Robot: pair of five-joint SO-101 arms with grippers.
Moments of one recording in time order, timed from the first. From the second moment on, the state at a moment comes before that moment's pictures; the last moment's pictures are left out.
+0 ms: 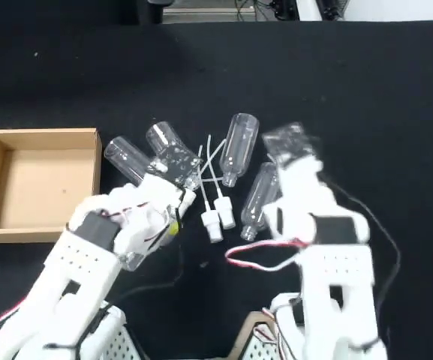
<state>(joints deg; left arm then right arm) 18.9 -52.4 56.1 60.9 -18.0 -3.2 -51.1 55.7 70.2 20.5</state>
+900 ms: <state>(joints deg) 14.6 -62.6 65.9 56.8 -6.3 20.1 -13.1 39.8 64.6 49.8</state>
